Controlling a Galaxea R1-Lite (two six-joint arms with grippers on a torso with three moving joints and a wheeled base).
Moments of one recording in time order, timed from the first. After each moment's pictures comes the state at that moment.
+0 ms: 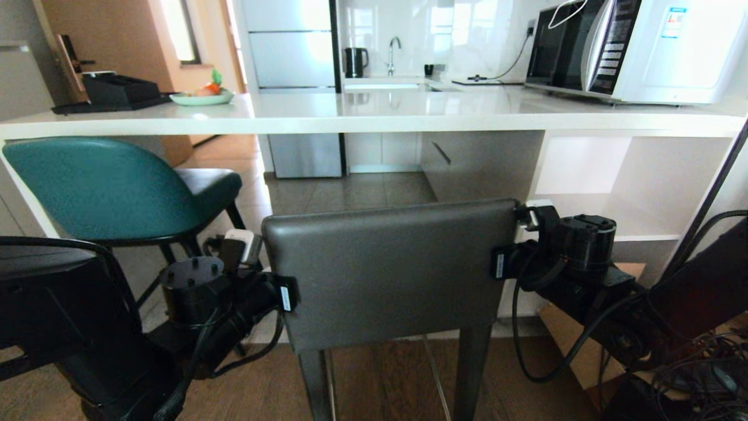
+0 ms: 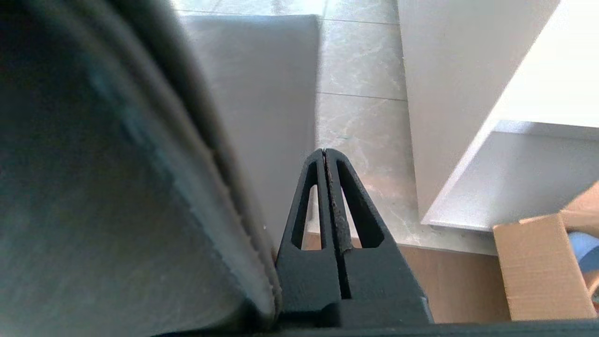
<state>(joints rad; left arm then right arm) -0.46 2.02 -0.46 -1.45 0.10 -0.08 0.39 2.01 -0.74 -1.09 -0.09 0.00</state>
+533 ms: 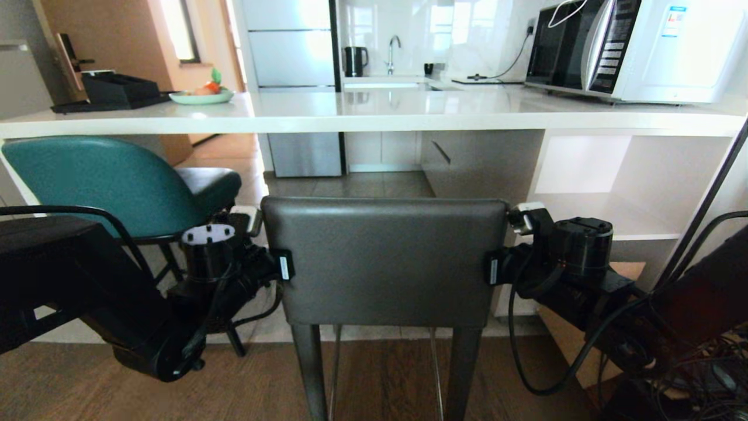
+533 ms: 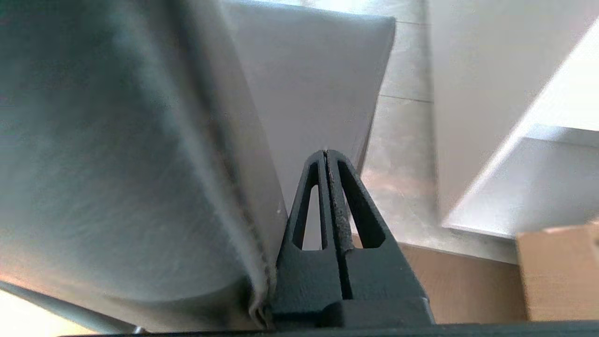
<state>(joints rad) -0.34 2.07 -0.72 -1.22 0.10 -0.07 0.39 1.99 -0.71 -1.09 -0.07 0.00</state>
